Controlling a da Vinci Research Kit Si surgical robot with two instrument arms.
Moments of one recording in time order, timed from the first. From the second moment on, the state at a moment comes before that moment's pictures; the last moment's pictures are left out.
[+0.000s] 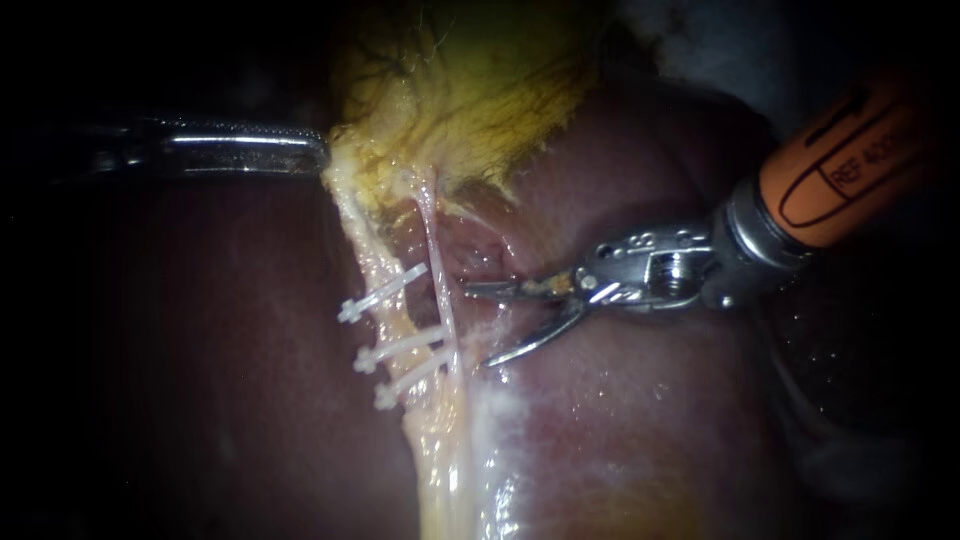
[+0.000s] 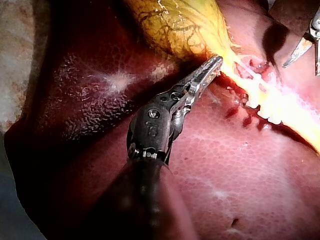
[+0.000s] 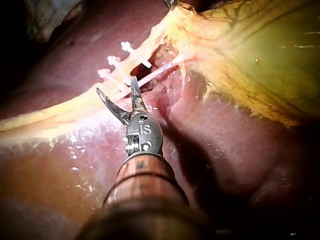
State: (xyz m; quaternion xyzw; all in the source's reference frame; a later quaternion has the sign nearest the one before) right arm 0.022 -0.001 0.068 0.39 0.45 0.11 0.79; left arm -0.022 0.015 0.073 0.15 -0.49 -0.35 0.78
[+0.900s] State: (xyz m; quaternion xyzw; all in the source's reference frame) right arm 0.025 -0.002 0.076 0.44 0.44 0.11 0.78; left arm -0.022 0.015 0.073 0.15 -0.49 -0.35 0.78
